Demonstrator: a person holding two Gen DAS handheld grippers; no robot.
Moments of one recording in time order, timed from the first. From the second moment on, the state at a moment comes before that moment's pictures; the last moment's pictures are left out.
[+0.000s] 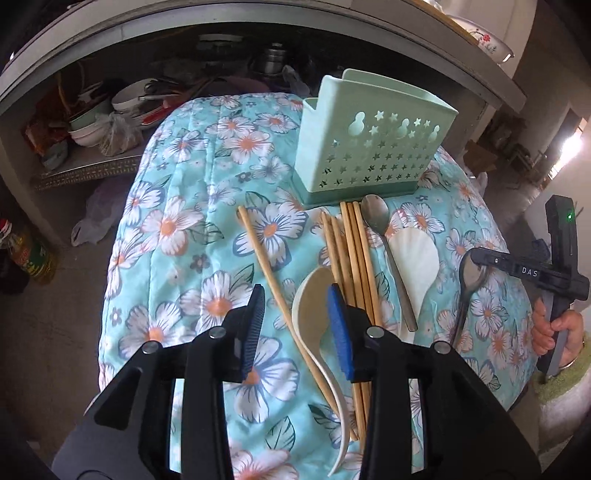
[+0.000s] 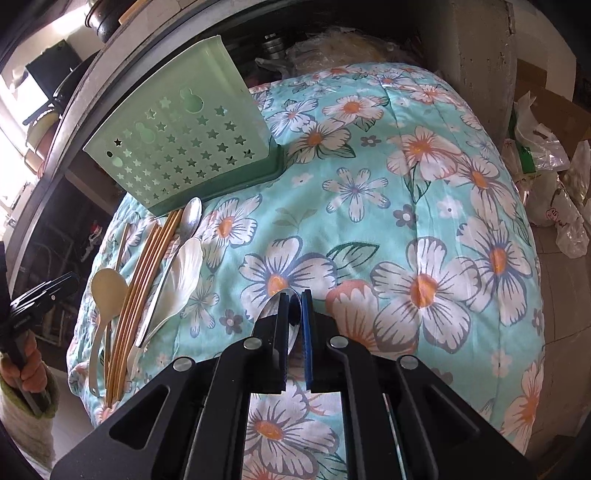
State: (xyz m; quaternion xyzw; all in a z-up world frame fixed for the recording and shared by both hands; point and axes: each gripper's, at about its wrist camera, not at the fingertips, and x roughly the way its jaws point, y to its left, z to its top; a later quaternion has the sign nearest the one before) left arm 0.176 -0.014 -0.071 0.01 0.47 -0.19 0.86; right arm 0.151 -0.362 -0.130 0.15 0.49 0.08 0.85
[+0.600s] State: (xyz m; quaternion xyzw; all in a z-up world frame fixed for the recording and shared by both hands) left arm 0.203 -0.047 -0.100 0.12 0.51 -0.25 0.81; right arm 0.148 -0.356 -0.121 0.14 0.48 0.08 0.86
